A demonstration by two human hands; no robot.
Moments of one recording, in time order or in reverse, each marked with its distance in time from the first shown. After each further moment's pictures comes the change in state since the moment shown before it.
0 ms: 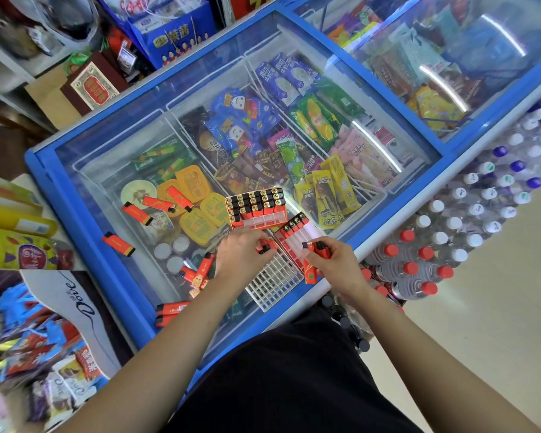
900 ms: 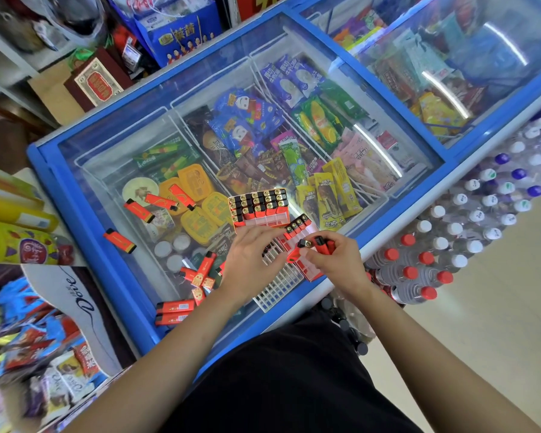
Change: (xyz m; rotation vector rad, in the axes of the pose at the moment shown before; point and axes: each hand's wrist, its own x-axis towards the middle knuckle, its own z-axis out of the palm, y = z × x) left_hand -0.017 0.007 0.007 -0.198 0.096 0.186; right_hand 0.000 -0.014 0.001 0.018 0.030 -0.100
